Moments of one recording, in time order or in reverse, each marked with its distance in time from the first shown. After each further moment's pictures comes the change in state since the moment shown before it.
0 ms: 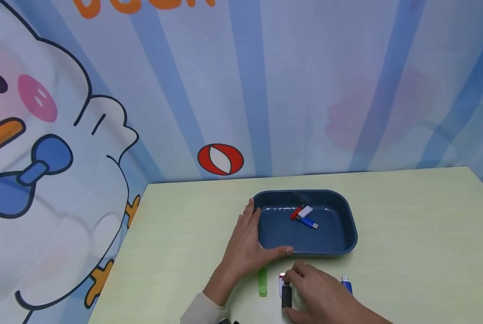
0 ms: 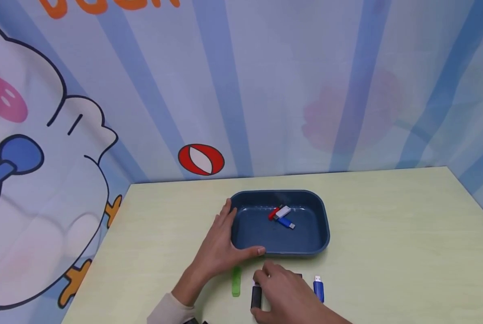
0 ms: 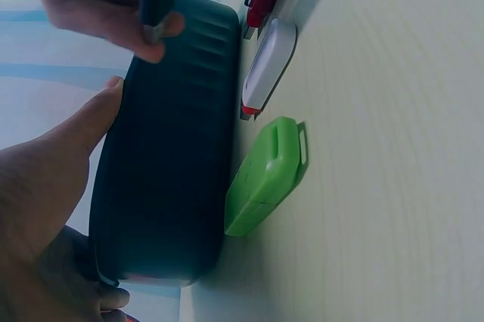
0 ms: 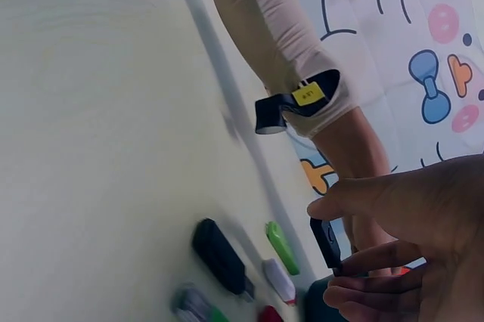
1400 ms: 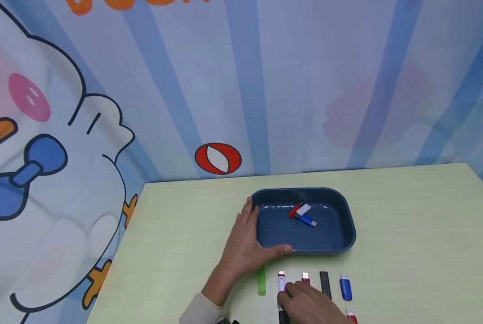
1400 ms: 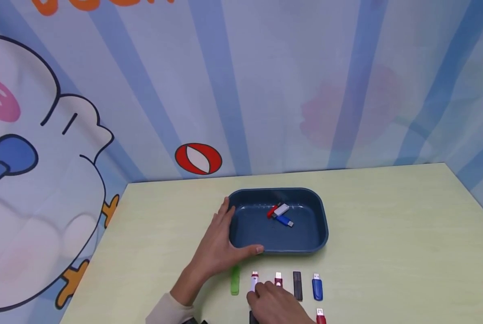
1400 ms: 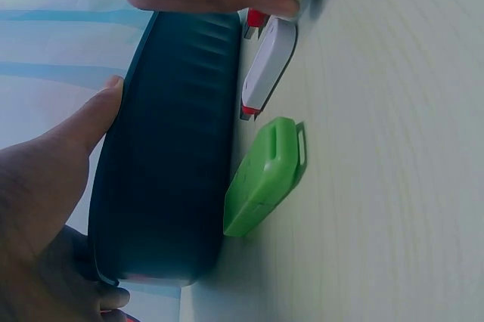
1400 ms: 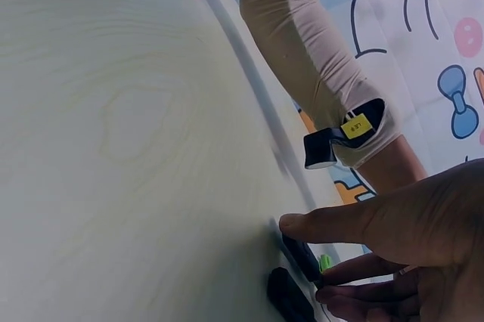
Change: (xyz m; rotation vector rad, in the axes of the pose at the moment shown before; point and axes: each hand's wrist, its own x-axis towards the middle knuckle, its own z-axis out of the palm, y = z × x) left_hand 0.000 0.000 0.002 -0.010 0.023 0.002; right_hand 0.000 -0.002 0.036 -0.135 -0.113 -0.082
